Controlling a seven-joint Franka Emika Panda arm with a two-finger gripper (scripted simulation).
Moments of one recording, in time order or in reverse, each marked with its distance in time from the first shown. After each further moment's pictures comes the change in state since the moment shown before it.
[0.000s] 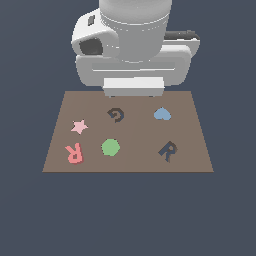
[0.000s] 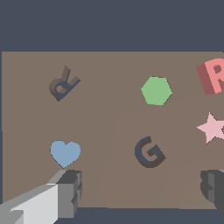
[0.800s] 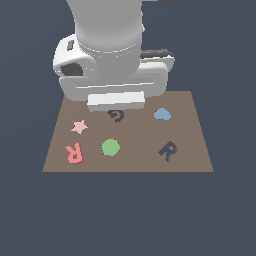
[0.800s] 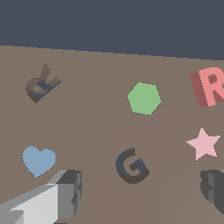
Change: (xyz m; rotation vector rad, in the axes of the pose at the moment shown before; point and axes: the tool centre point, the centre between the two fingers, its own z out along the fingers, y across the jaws) arm 0.015 0.034 0.022 -0.002 0.002 -0.066
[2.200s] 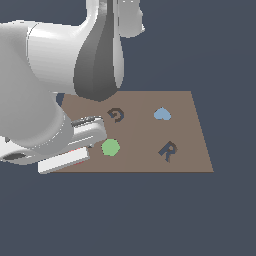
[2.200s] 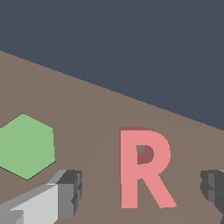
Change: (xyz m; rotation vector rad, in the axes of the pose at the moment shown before) arm 0.081 0.134 0.090 -0.006 0.007 -0.272
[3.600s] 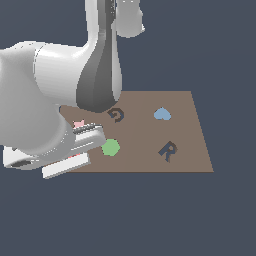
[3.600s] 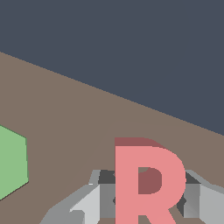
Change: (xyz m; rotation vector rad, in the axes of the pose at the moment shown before) arm 0.005 0.006 0.024 0.000 0.001 -0.015
